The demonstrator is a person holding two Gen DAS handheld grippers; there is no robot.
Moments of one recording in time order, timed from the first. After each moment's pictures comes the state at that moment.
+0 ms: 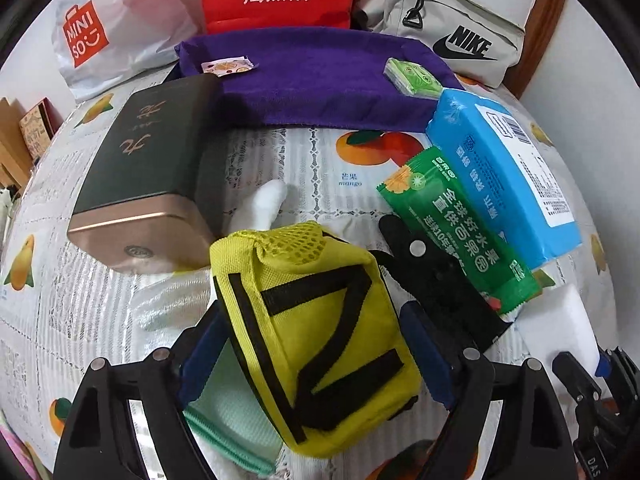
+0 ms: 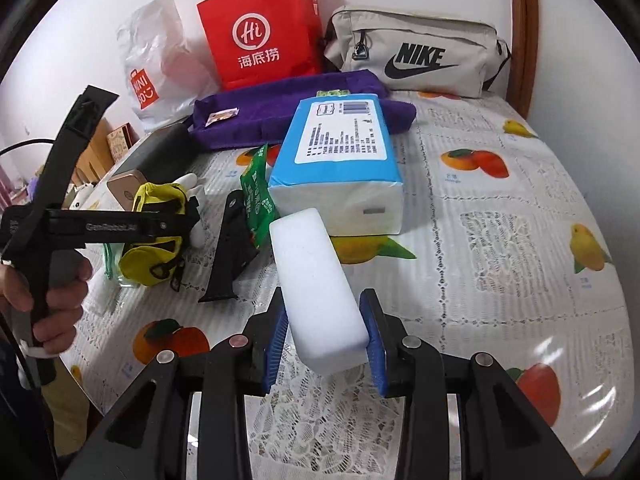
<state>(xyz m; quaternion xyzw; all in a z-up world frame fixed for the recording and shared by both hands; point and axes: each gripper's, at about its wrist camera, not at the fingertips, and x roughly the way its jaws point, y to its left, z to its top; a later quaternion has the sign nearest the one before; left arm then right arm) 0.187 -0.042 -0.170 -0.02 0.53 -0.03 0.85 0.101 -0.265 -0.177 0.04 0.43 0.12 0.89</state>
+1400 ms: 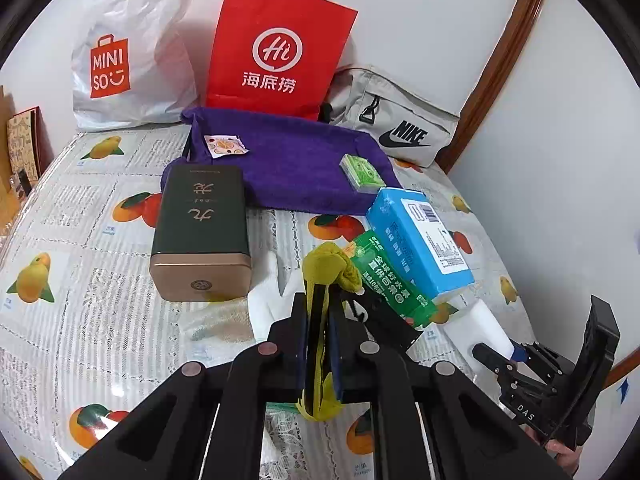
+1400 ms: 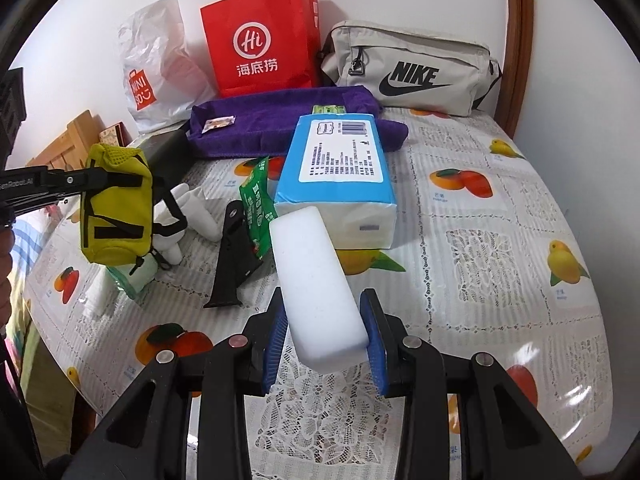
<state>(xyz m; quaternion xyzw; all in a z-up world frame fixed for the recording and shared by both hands) 0.137 0.020 -0.093 -0.11 0.42 -0.13 0.89 0.090 -0.260 -0.155 0.01 0.41 0.09 0.91</state>
